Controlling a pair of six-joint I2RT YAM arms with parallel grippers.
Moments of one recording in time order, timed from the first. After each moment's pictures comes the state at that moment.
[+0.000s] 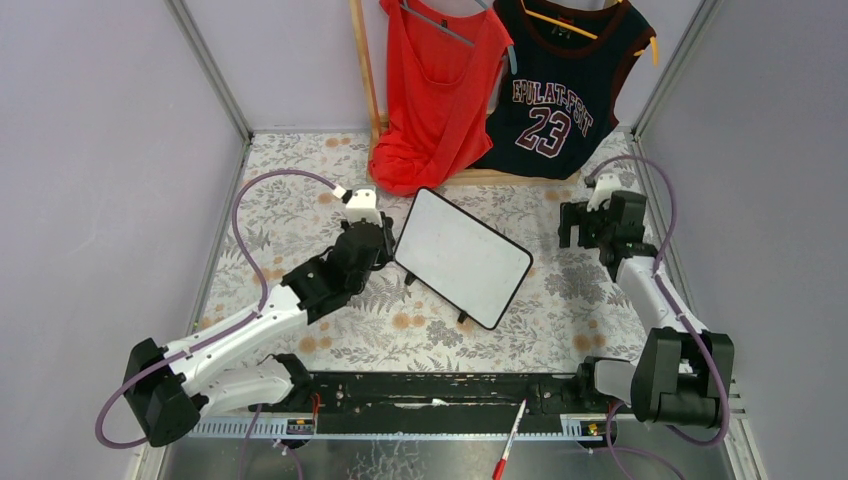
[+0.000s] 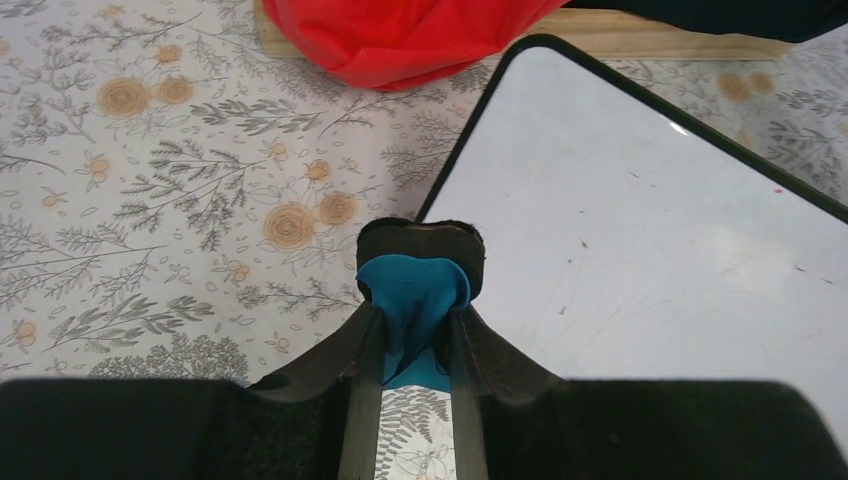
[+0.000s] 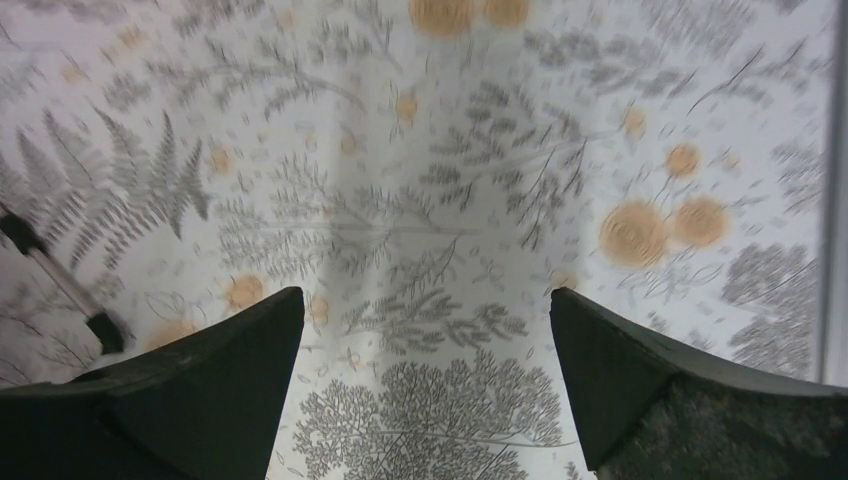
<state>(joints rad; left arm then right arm) -0.83 1.06 0.81 -0.21 -0.59 -0.47 -0.09 1.22 0.77 -0.17 -0.17 -0.14</state>
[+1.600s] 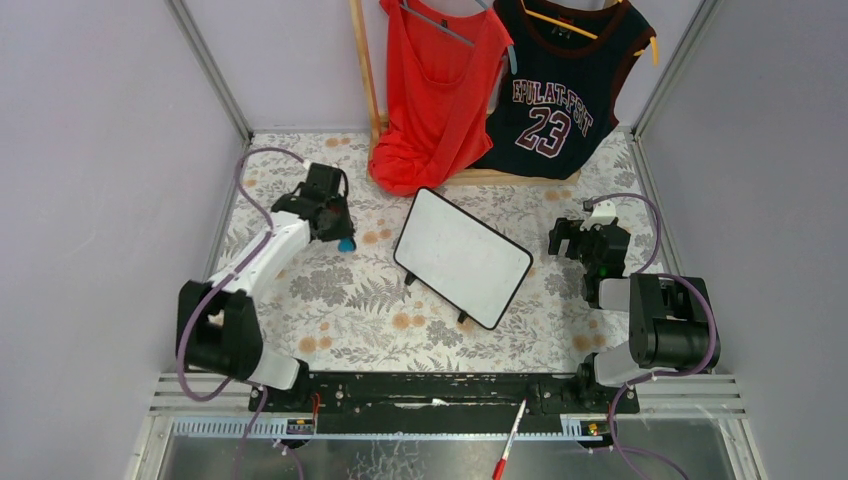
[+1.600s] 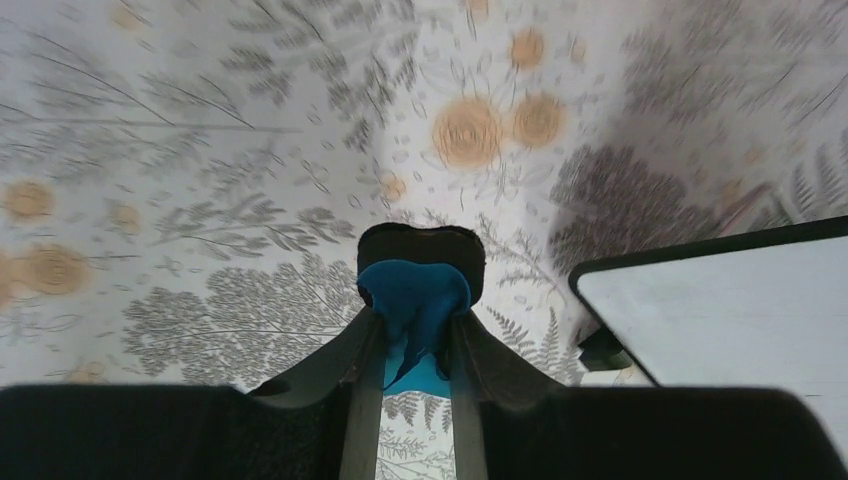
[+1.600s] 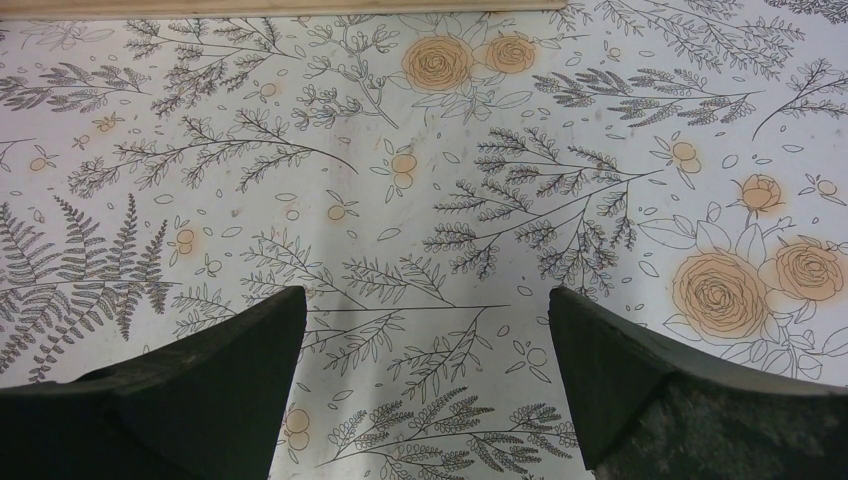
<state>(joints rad) -0.24 1.41 1.10 -0.62 -0.08 -0.41 -0.09 1.49 0.35 0.79 -0.18 0.01</state>
